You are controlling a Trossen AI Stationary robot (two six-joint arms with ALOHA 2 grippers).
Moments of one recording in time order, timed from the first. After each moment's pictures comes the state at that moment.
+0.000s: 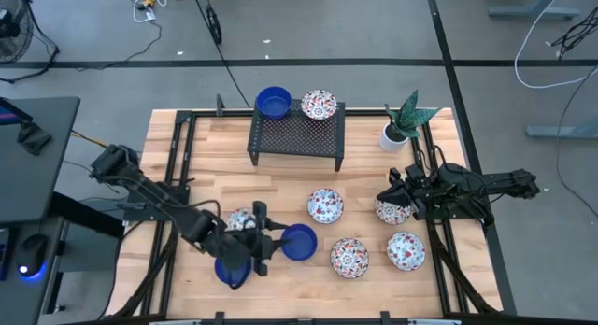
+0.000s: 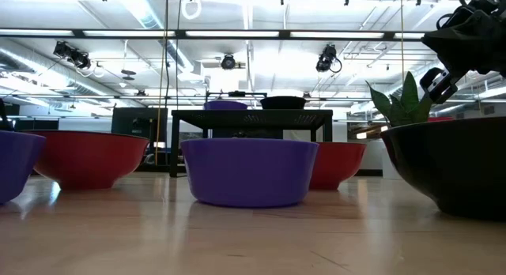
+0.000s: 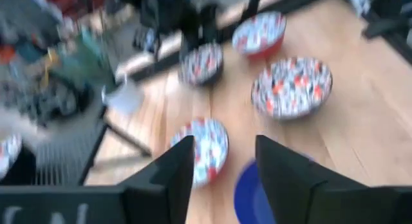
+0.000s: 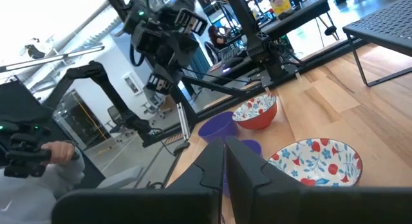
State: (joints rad) left arm -0.62 1.52 1.14 -0.19 -0.78 0.06; right arm 0.08 0.00 0.02 0.04 -0.15 0.54
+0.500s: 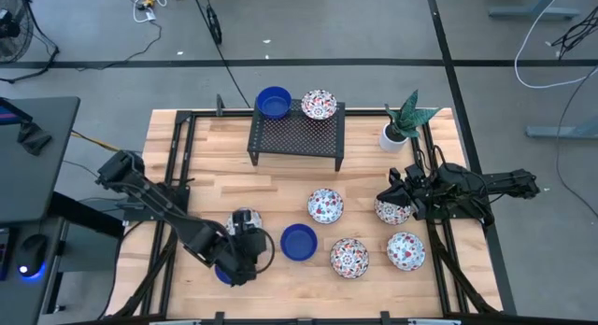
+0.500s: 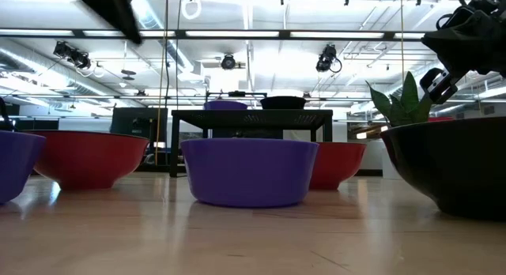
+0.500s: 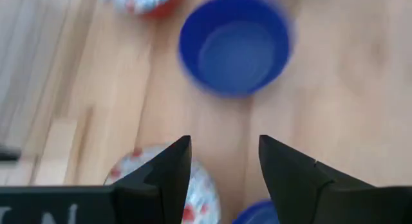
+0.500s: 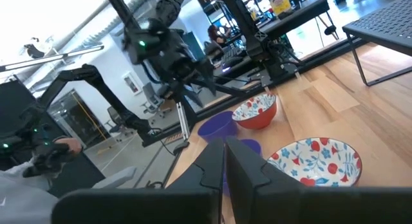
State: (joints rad) left arm -0.66 1.61 1.25 -0.84 -0.52 -0.65; right arm 0.08 0.00 0.02 0.04 -0.15 0.54
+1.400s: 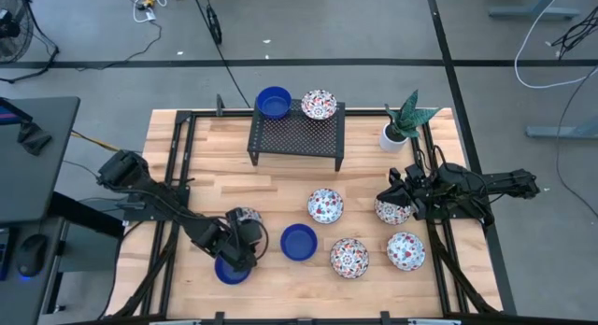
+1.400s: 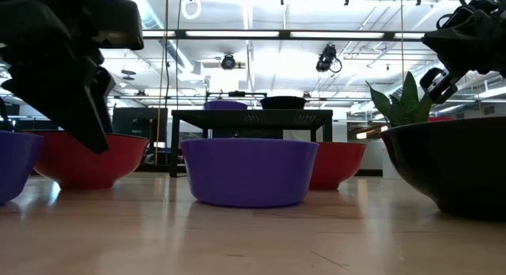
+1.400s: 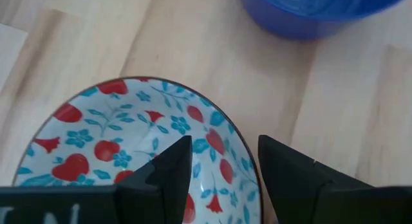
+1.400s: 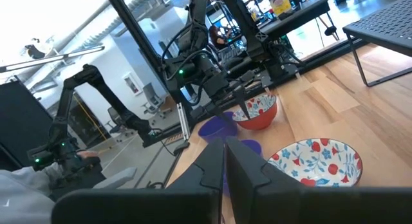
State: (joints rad) left arm -0.61 1.61 0.89 -0.51 -0.47 -0.84; right arm 0.08 0.00 0.02 0.04 -0.15 0.54
